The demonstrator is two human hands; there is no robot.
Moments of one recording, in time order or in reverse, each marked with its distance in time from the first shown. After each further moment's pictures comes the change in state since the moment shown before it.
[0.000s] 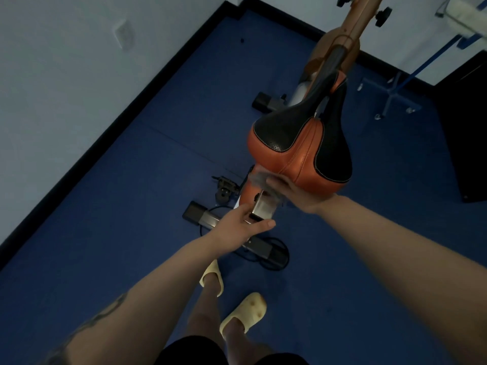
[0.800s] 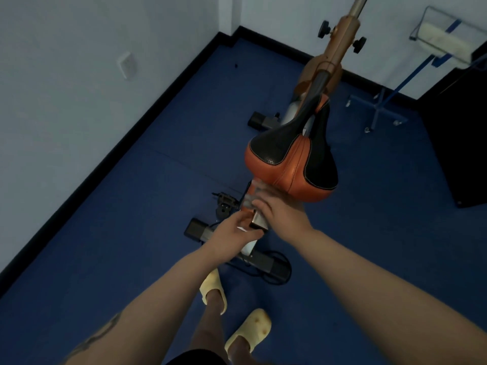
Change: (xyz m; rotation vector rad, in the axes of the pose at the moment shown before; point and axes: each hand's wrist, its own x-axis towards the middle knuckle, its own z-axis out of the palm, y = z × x) left_hand -0.029 0.017 -0.008 -0.027 0.085 0.011; right_hand -0.006 -0.052 0.037 0.004 0.272 0.254
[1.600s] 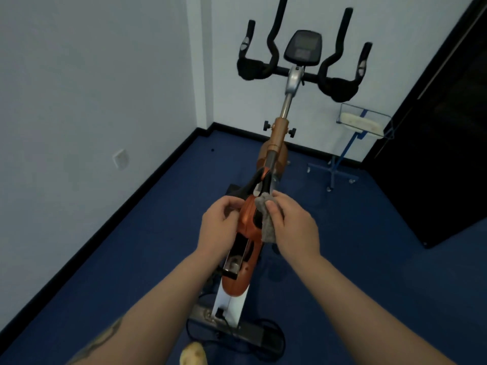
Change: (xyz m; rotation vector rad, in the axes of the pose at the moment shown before) left_hand -0.034 0.127 0.016 -0.012 0.398 0.632; right_hand -0.075 -0.071 -0.120 0.025 0.678 0.094
